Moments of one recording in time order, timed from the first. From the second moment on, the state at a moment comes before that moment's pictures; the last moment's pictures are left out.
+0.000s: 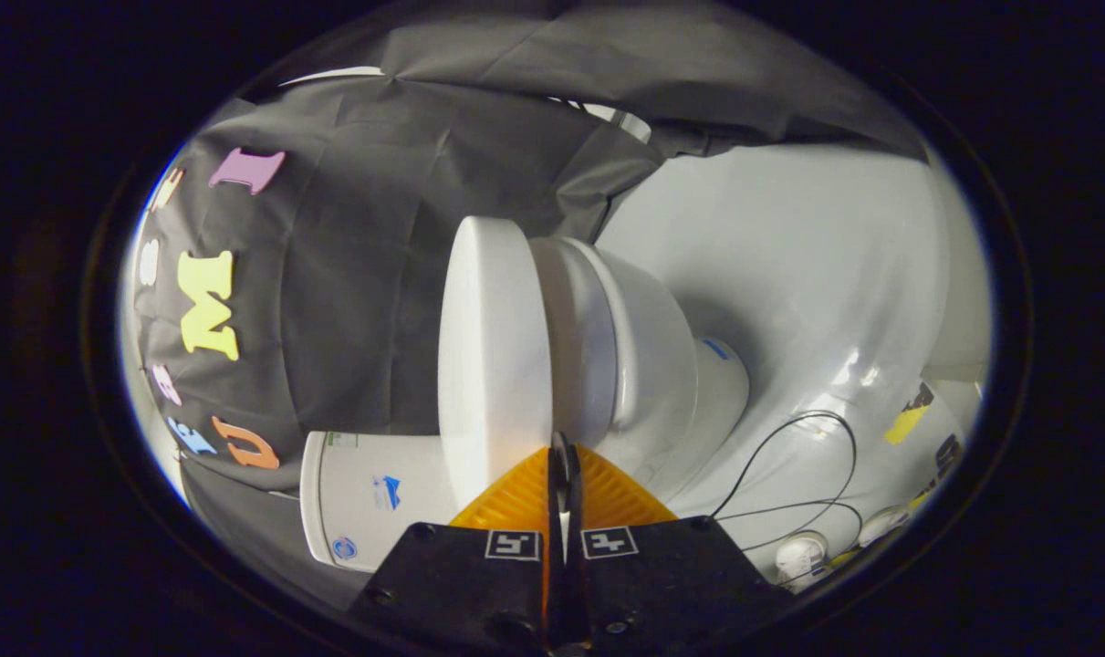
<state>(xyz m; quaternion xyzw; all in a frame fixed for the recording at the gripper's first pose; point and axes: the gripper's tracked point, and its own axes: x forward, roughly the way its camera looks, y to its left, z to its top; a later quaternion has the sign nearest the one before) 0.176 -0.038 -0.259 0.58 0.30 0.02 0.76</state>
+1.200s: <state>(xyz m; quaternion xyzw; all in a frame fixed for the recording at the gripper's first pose) 0.174 -0.006 -0.154 0.45 0.27 0.04 0.85</state>
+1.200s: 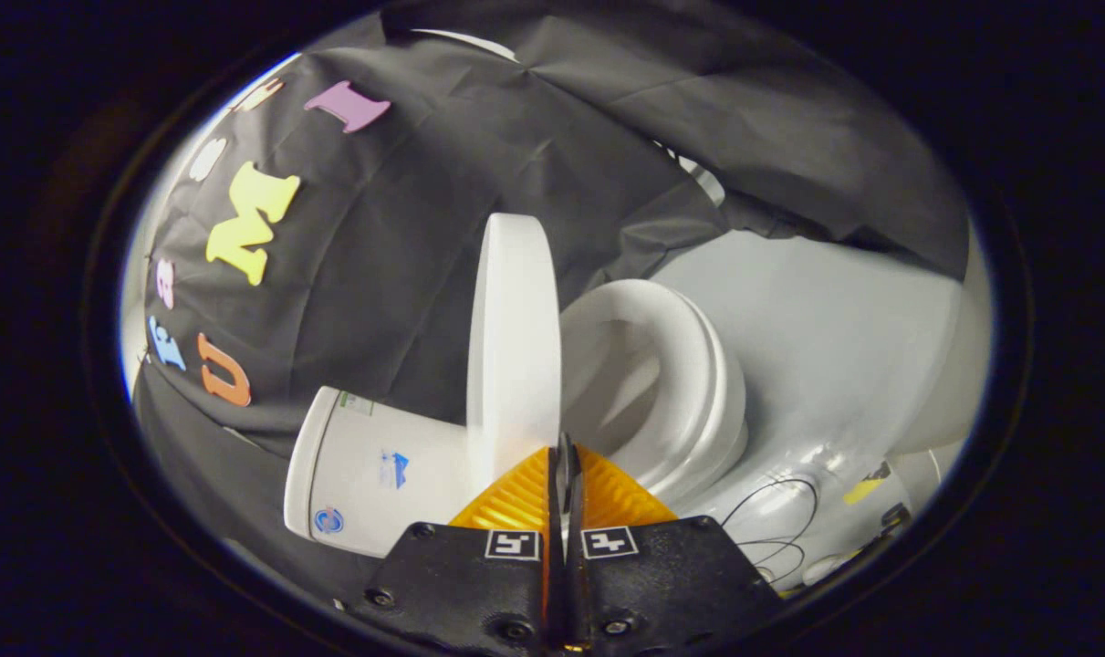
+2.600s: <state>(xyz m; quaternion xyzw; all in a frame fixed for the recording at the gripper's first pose) 0.162 0.044 -0.077 0.29 0.23 0.04 0.93</state>
